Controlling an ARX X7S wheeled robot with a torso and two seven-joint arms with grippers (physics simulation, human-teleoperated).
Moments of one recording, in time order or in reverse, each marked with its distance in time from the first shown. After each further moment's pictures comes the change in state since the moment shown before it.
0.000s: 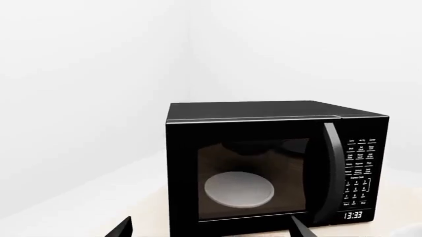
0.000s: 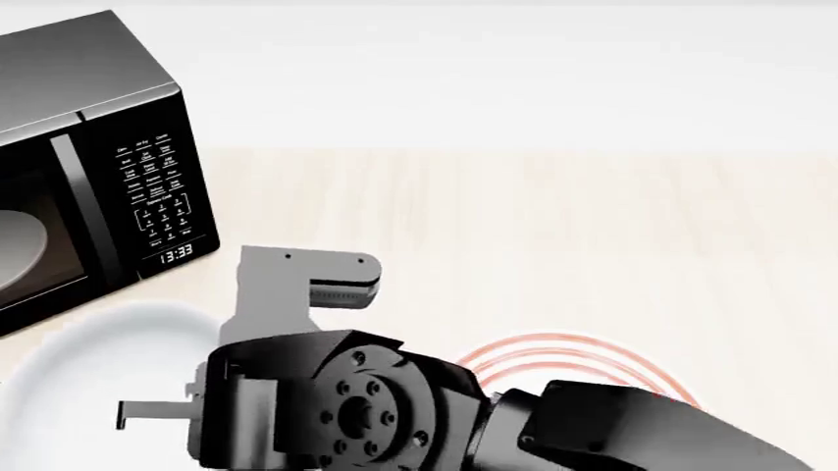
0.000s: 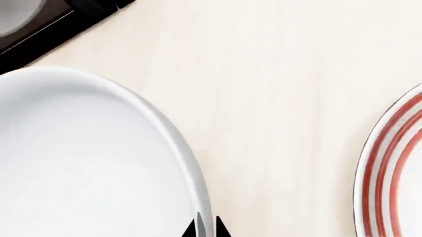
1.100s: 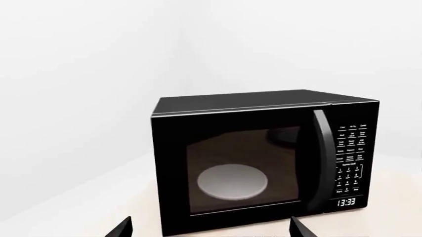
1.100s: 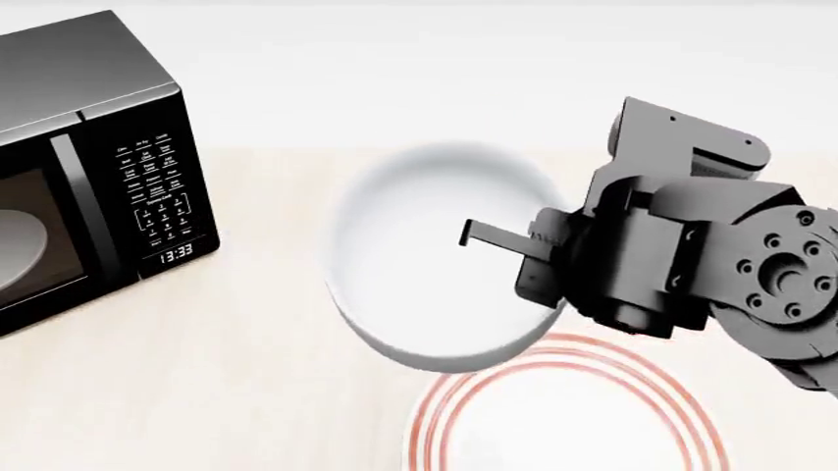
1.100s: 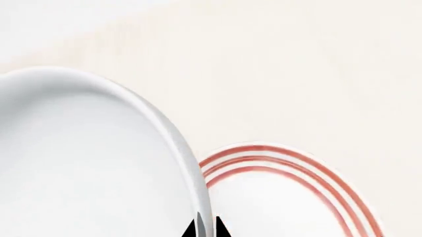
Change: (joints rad) left arm -0.028 -0.017 0.073 -0.036 0.035 -0.012 -0.028; right arm 0.183 0.512 0.069 0.049 0.044 0.172 -0.074
